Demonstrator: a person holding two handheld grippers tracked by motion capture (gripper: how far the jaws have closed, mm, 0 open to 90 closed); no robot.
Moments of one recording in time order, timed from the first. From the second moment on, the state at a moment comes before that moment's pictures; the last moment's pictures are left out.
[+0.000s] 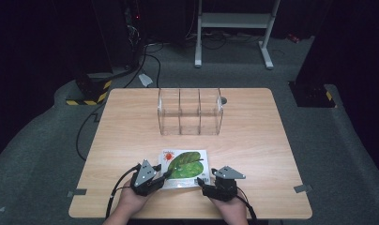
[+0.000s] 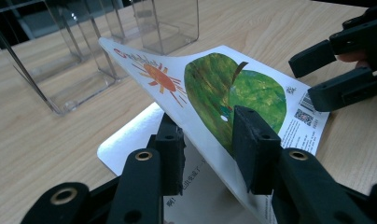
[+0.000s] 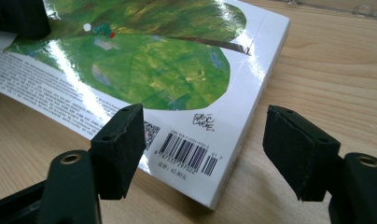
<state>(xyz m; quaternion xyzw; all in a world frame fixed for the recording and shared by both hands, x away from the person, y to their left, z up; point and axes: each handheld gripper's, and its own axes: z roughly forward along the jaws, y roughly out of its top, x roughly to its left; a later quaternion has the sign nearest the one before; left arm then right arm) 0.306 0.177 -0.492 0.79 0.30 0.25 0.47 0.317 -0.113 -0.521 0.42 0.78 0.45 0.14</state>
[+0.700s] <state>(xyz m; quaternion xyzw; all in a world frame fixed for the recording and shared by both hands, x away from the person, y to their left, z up) 0.294 0.172 -0.488 0.78 0.27 0.28 0.48 0.343 -0.111 -0.521 0.45 0.76 0.46 0.07</state>
